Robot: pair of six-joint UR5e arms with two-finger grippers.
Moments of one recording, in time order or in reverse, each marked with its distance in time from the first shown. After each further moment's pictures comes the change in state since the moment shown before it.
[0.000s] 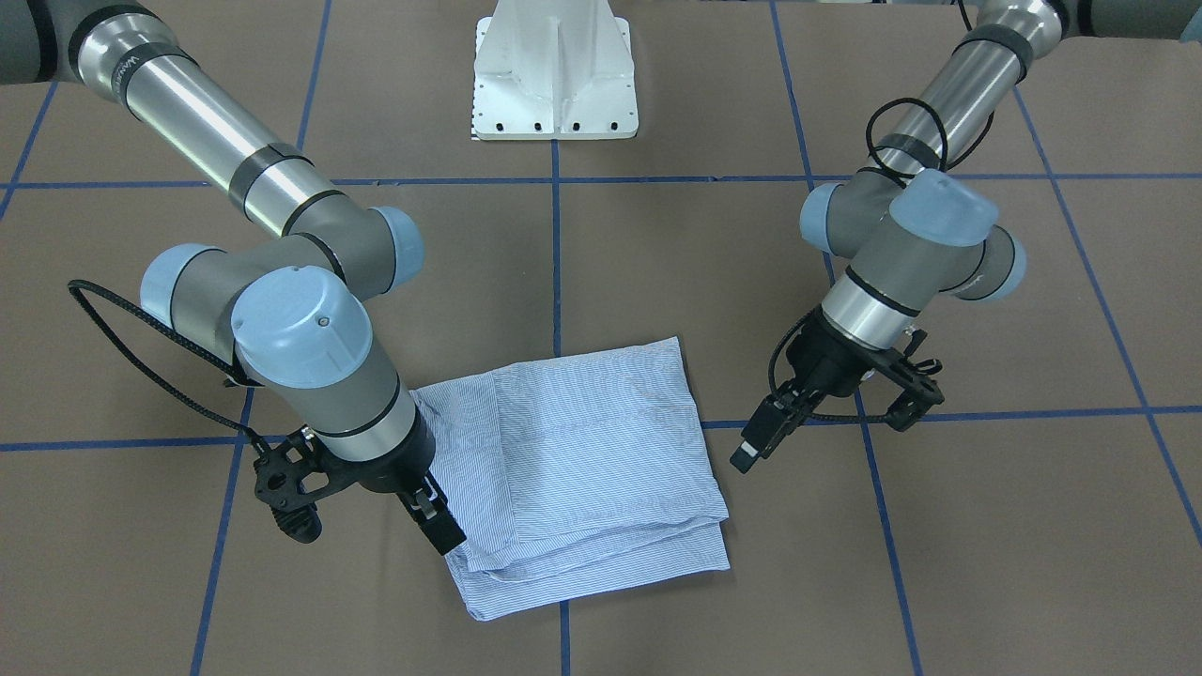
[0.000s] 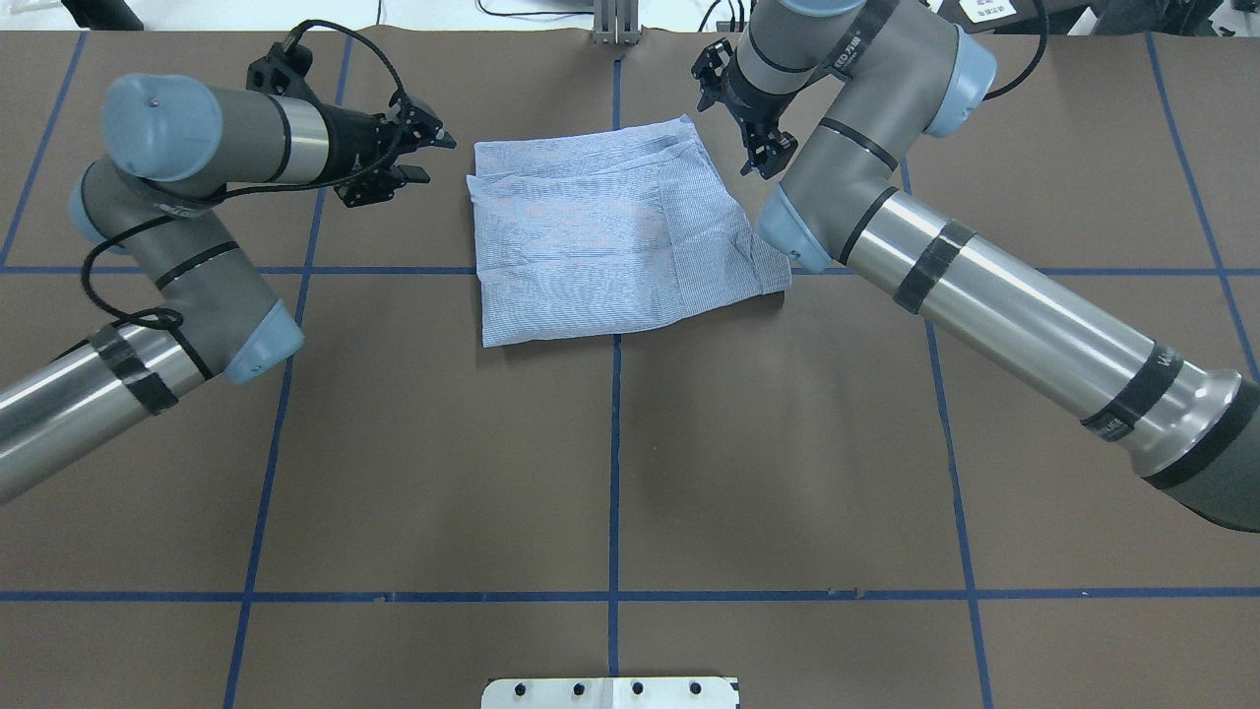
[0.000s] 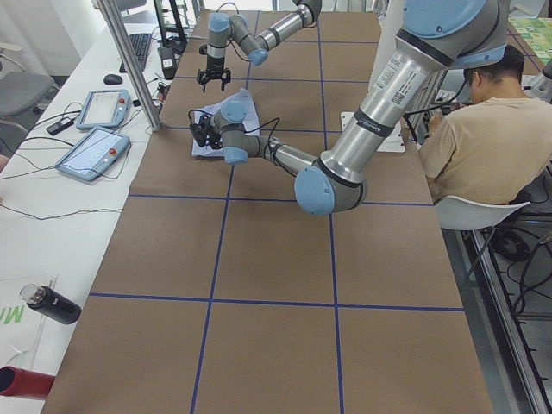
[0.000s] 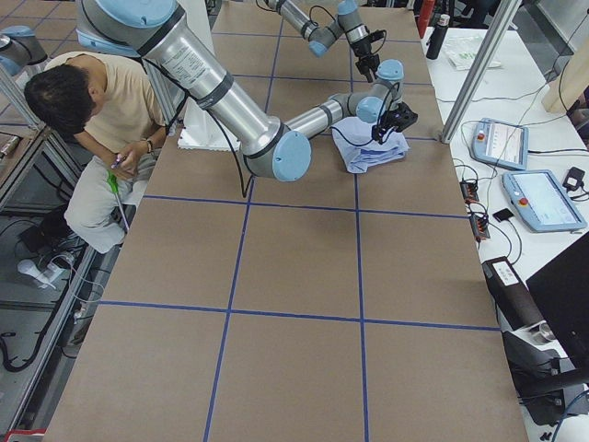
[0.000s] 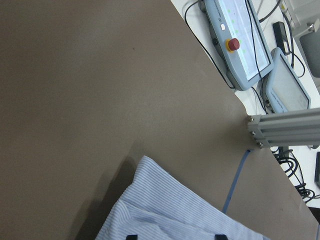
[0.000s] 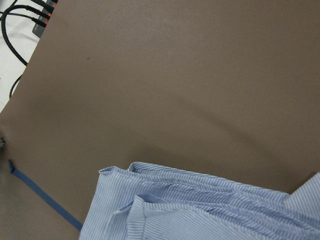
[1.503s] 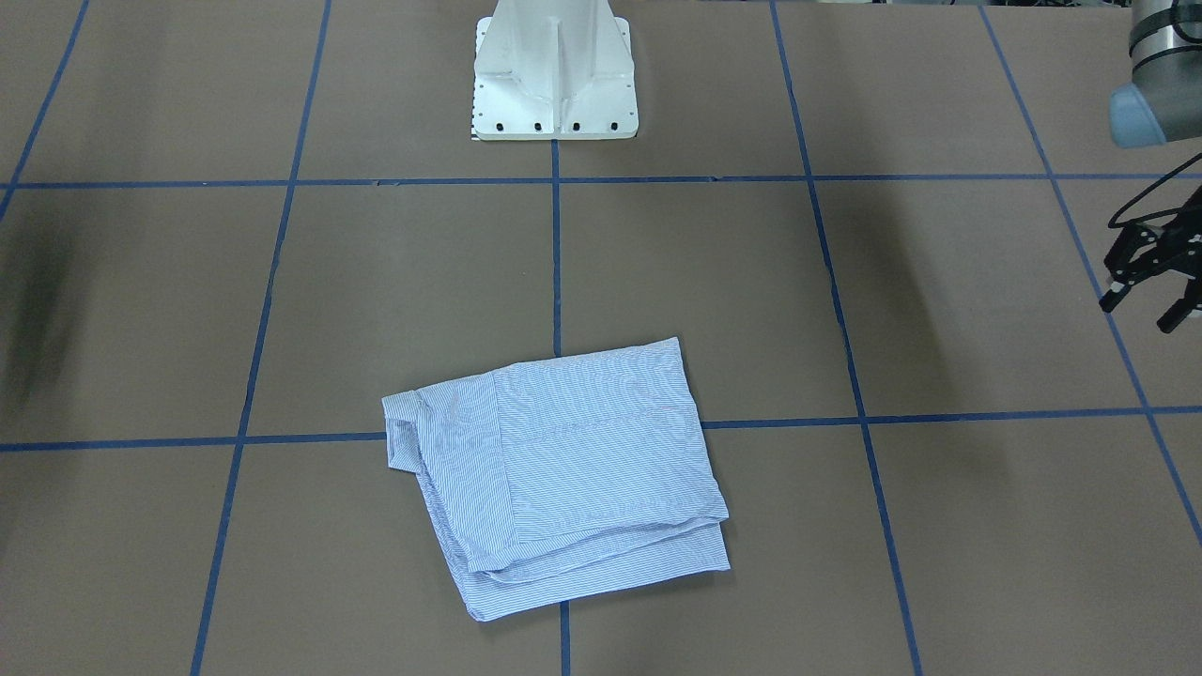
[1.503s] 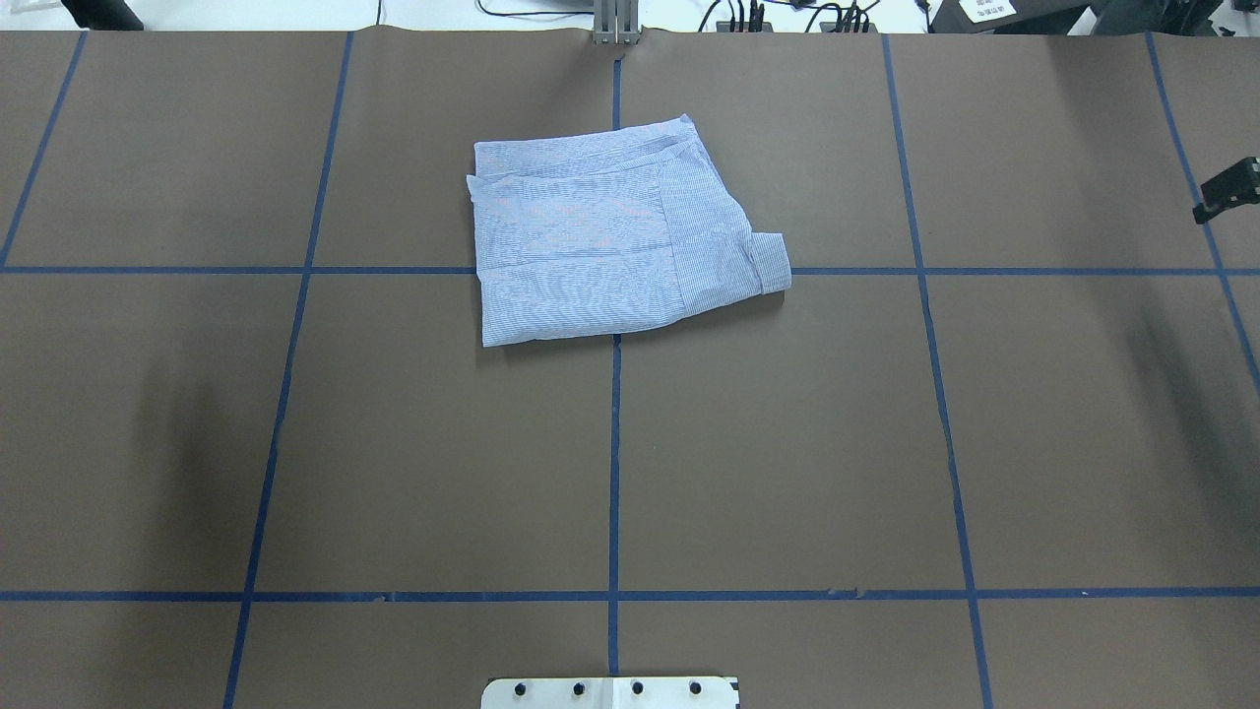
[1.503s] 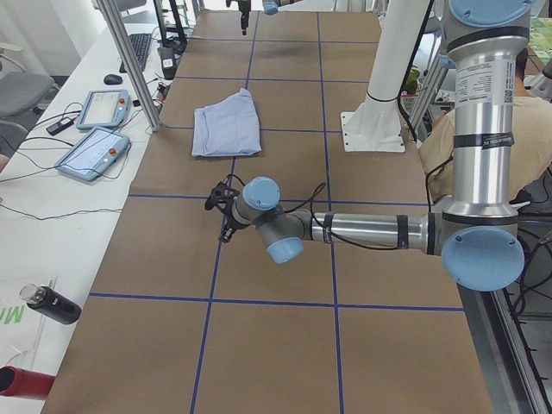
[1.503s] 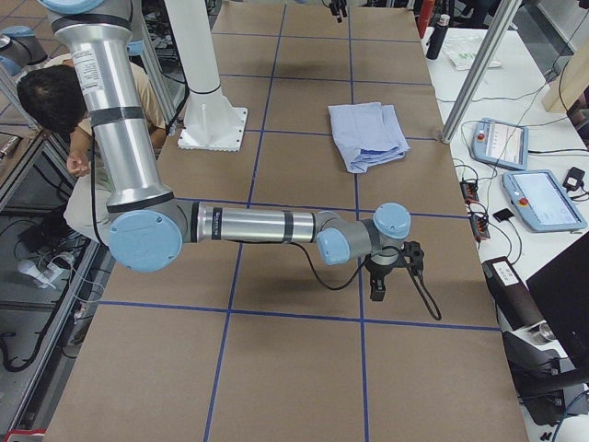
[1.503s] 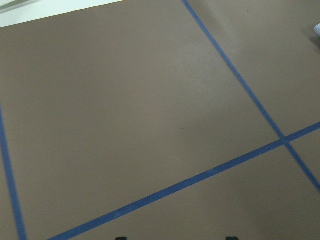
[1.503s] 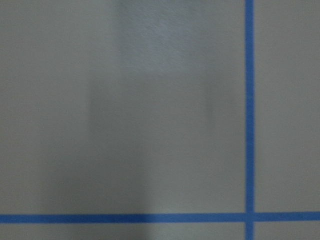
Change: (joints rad) left arm -0.457 0.622 -0.178 0.038 -0.330 1.464; right arm 0.516 -0.692 0.179 -0.081 0.280 -1.664
